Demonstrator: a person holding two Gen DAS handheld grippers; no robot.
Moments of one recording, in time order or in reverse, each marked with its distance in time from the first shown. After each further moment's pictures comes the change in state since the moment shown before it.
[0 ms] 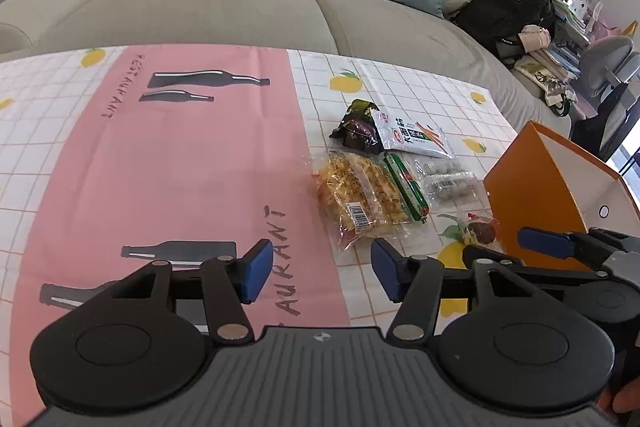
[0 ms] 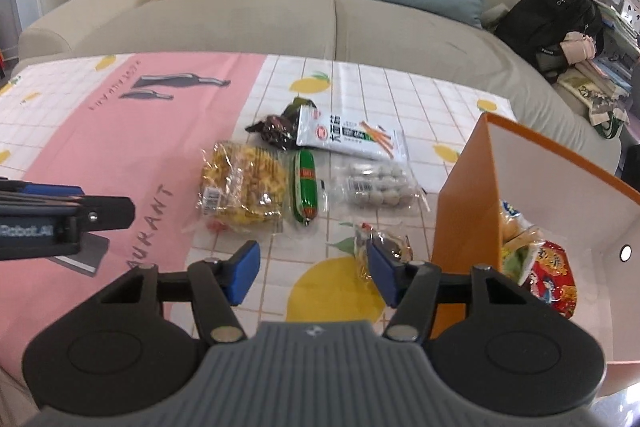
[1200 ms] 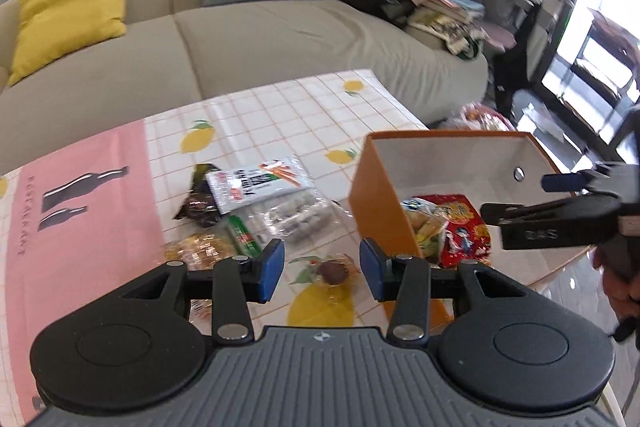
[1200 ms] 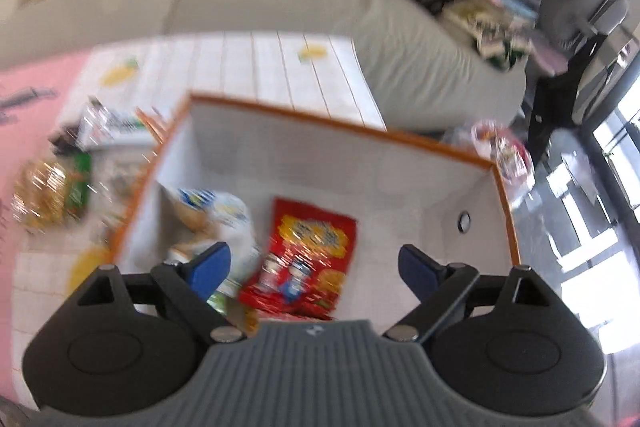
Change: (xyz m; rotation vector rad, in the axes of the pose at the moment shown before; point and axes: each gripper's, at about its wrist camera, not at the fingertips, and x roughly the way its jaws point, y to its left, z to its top) left arm -0.017 -0.157 0.062 0.303 0.051 -0.103; right arm -0.037 -0.200 0.023 0.142 0.145 -0.202
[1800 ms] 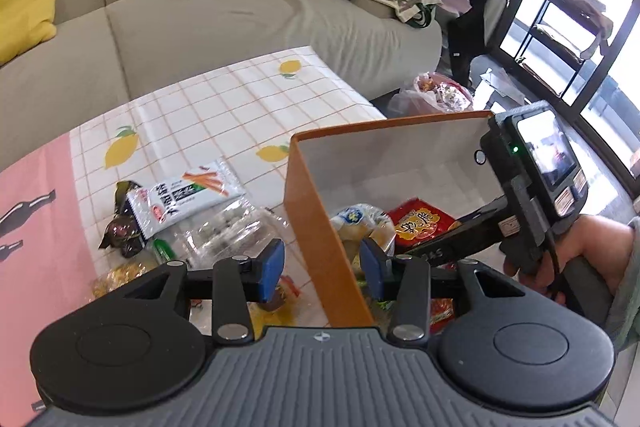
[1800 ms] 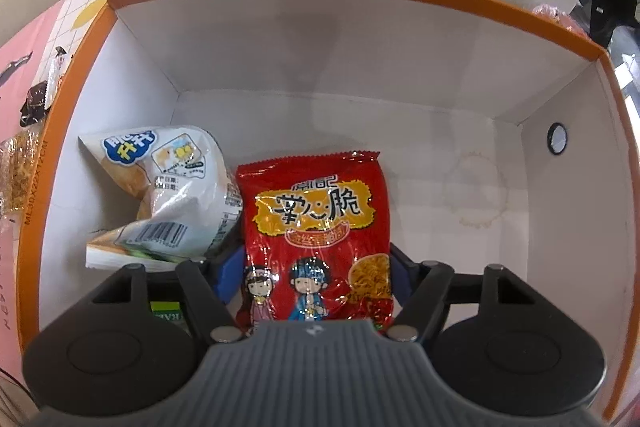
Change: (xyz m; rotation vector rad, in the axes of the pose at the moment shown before) left arm 0.050 -0.042 0.034 0.097 0.108 -0.131; right arm 0.122 -0.031 0.003 0.088 0.376 0.158
